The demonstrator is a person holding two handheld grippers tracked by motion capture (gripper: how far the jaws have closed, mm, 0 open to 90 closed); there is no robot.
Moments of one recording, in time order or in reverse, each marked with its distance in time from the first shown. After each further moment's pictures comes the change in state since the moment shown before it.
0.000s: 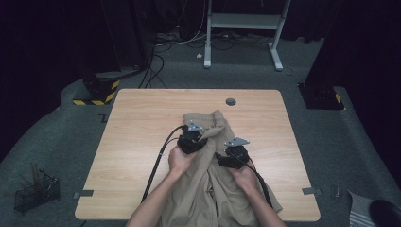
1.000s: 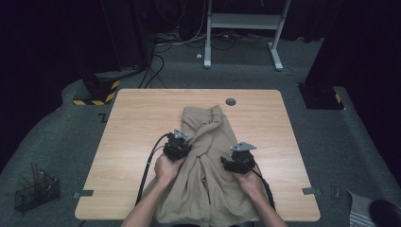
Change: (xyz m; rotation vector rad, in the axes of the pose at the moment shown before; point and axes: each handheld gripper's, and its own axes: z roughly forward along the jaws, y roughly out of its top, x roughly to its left) left arm 0.037 -0.033 -0.024 0.021 0.138 -0.086; right arm -0.004 -0.013 -0.014 -0.001 -0.019 0.021
